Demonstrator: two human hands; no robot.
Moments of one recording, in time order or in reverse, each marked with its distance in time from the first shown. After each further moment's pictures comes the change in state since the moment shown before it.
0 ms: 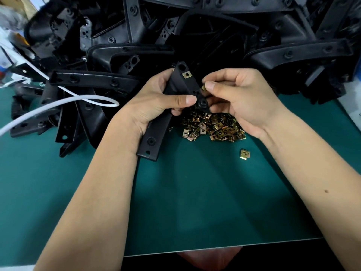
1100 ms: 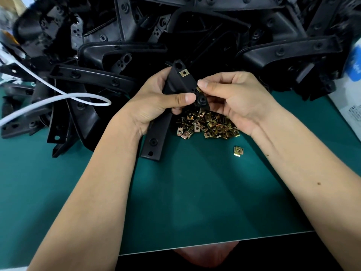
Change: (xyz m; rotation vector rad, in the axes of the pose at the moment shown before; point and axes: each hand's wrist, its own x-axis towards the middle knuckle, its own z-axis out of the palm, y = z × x) left_hand 0.001 -0.004 0.011 -0.028 -0.008 0.012; right_hand -0.001 -0.003 0.001 0.074 0.063 0.151
